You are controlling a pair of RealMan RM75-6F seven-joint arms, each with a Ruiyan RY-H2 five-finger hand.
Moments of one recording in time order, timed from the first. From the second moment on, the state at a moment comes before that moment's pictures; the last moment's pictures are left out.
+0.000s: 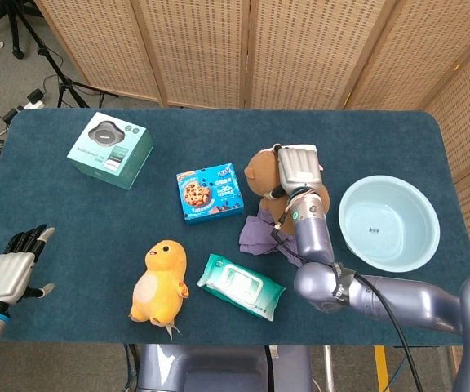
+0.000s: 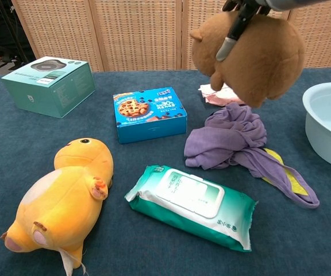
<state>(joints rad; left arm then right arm) -0.25 -1.12 -0.01 -1.65 1.30 1.18 0.11 1.23 -1.35 0.45 -1.68 -0.01 1.19 -0.89</state>
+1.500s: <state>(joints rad) -0.24 -1.14 0.03 -1.72 1.35 1.19 0.23 0.71 -1.05 0.31 -1.43 -0.35 0.71 -0.21</state>
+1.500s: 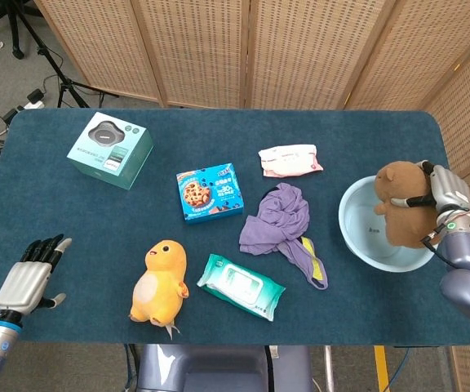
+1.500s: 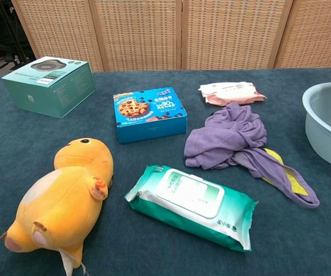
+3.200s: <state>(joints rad) -0.18 -1.14 0.01 -1.72 1.43 1.35 0.25 0.35 -1.13 0.06 -1.71 -1.37 1.44 -0.25</state>
